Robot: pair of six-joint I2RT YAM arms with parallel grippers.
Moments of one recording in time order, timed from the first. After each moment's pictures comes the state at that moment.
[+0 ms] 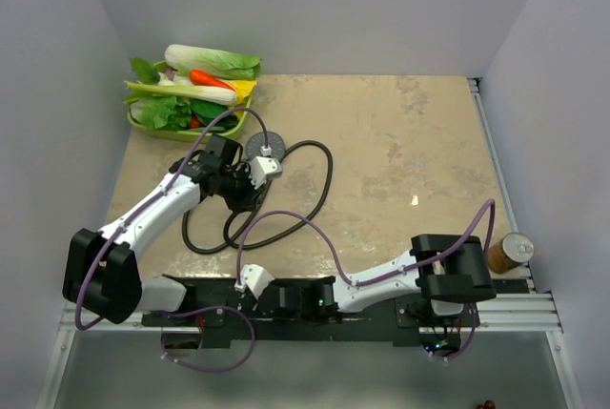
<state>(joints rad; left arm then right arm) -0.39 1.33 0.94 -0.70 0.42 0.56 1.63 1.74 0.89 0.05 0.32 0.37</state>
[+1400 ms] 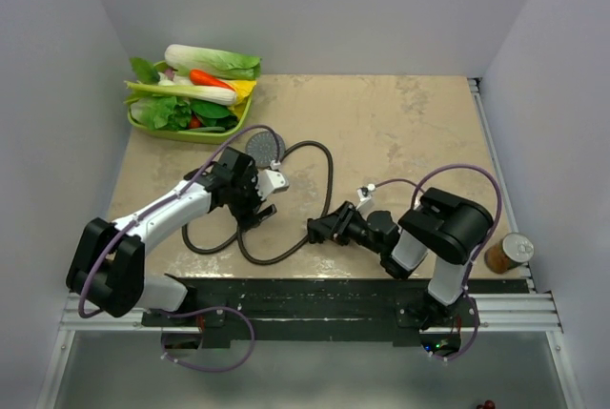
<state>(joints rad) -0.47 1.37 0.83 -0.55 0.21 0.59 0.77 1.83 0.20 1.40 -0.15 1.27</state>
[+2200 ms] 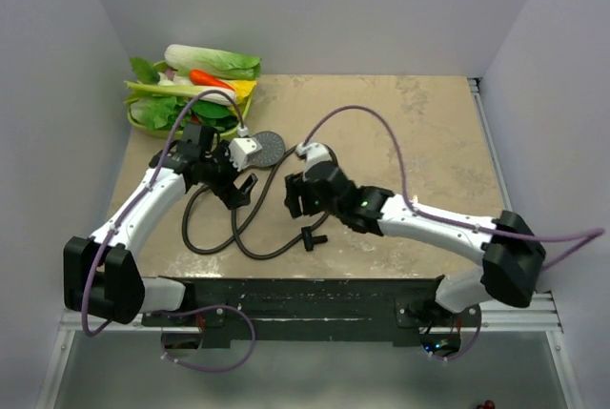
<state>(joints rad) -0.25 1.32 1.00 -0.70 0.43 0.55 0.97 1.41 0.99 -0.13 0.21 0.47</state>
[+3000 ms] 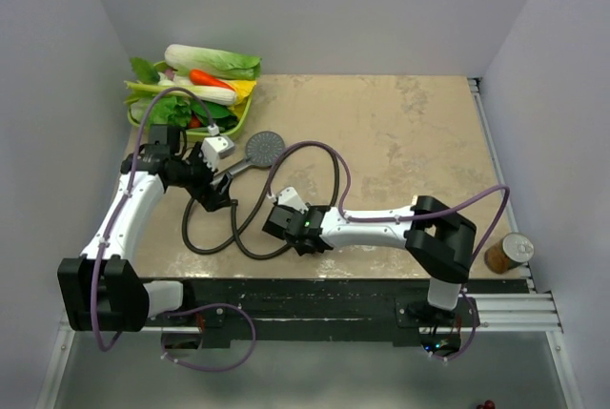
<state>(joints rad) -0.01 1.26 1.00 -0.84 0.58 0.67 1.22 1.81 1.19 -0.65 0.53 0.54</state>
